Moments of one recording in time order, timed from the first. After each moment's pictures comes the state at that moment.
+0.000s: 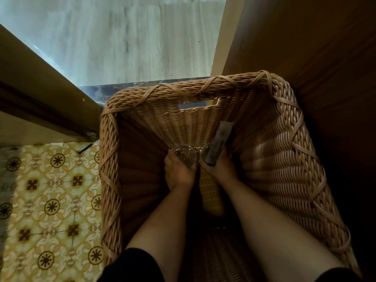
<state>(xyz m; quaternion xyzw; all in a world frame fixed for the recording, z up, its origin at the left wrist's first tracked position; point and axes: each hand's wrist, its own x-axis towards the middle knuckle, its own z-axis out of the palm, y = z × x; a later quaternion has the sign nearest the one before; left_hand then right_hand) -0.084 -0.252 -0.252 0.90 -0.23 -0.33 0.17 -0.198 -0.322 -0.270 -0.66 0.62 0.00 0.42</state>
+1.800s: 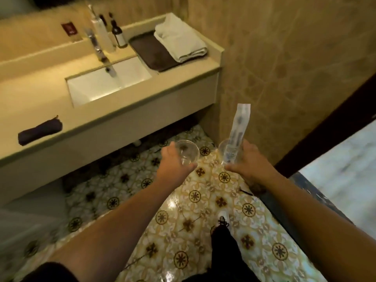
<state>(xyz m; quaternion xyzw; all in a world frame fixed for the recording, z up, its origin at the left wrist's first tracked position) 0.463 0.316 0.042 0.93 0.06 -0.08 0.35 0.466 0.071 0.055 -0.94 0.01 0.11 0.33</state>
